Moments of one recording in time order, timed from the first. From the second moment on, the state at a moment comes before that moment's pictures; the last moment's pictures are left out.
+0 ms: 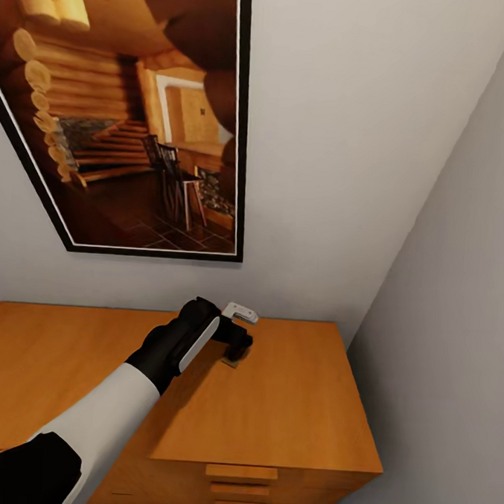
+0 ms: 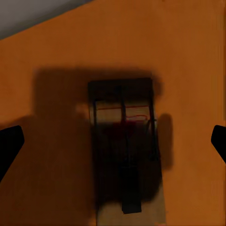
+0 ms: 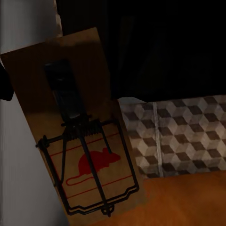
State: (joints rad) left arm -0.92 -0.12 -0.47 -0.92 0.20 1.00 -0.08; right arm -0.07 0.05 0.26 -0.02 -0.35 -0.66 0.00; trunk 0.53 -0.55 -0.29
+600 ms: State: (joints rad) left arm -0.92 -0.12 -0.47 -0.89 0.20 1.00 -0.08; right arm -0.07 0.05 0.26 -0.02 -0.35 -0.66 0.00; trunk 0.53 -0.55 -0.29
